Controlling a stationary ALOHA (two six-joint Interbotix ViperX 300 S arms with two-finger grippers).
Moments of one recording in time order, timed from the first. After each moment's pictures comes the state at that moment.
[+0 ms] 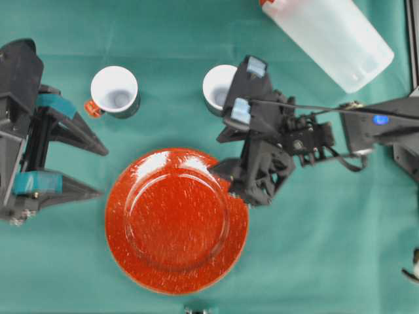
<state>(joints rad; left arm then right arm) -0.27 -0.56 0.56 0.00 0.58 -0.47 0.18 -0.16 0.39 -0.18 0.55 0.88</state>
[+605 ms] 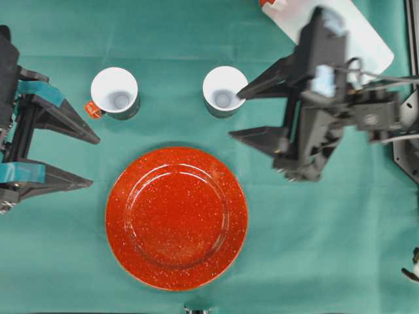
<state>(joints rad) -0.24 -0.63 0.58 0.00 0.58 -0.37 0.18 -0.38 0.39 -0.42 0.63 0.88</state>
